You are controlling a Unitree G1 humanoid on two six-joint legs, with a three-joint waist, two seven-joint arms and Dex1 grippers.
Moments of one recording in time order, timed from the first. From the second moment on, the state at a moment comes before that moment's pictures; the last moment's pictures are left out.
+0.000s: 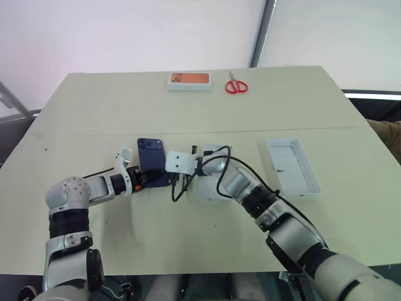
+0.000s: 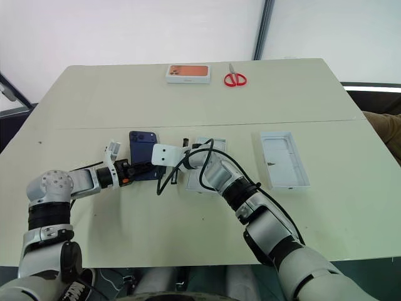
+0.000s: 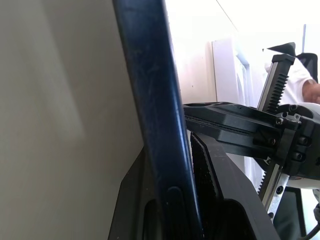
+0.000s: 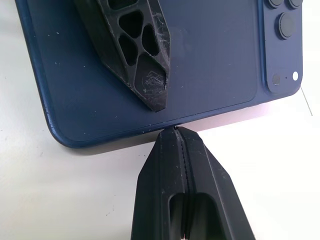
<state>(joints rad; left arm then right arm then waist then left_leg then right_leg) -0.51 0.41 0.39 0.29 -0.73 1.34 -0.61 -0.84 -0.09 0.54 0.55 -0.31 0.13 0.76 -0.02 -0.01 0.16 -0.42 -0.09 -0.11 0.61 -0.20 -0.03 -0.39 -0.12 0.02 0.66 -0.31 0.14</state>
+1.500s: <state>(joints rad) -0.44 0.31 0.48 0.13 -0.99 1.33 -0.55 -0.41 -0.62 0.38 -0.21 0.03 0.40 1.06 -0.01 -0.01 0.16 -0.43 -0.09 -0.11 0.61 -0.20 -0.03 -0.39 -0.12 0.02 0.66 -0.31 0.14</state>
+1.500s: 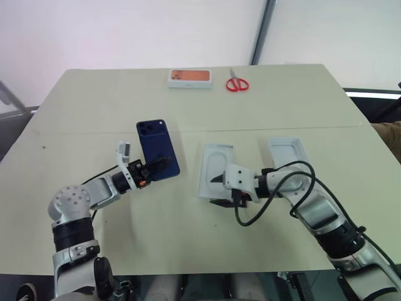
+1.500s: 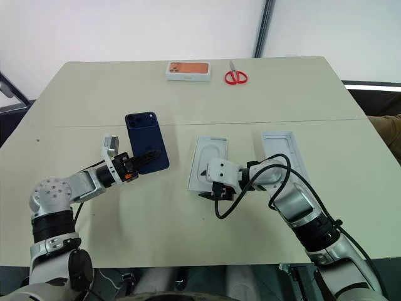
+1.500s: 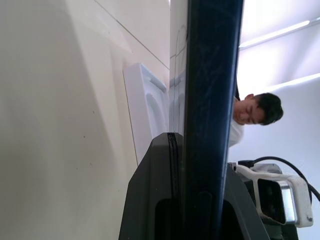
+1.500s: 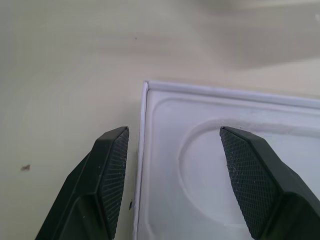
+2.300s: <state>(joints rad) -0.48 0.30 0.48 0.12 -1.10 1.36 -0.44 -0.43 -0.50 0.45 -0.18 0.00 0.38 1.04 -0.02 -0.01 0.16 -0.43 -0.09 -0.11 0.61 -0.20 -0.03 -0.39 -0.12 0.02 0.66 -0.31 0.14</state>
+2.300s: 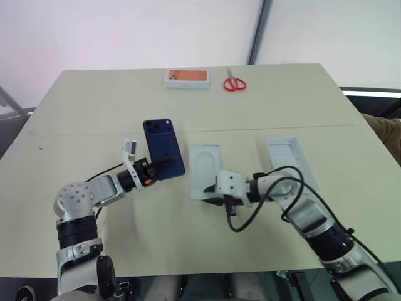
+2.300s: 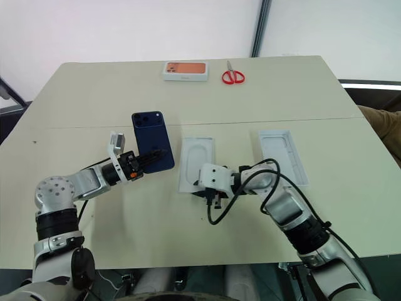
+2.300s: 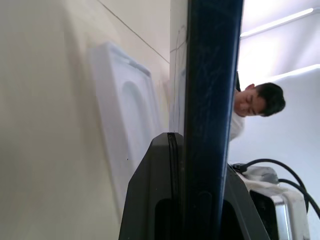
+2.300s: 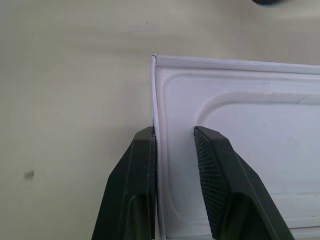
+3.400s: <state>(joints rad) -0.44 0.25 0.28 0.12 -1.08 1.36 -0.40 -0.41 -0.67 0.21 -0.28 0.20 0.56 1.02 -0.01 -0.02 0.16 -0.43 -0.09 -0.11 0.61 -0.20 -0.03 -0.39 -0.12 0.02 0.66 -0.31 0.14</state>
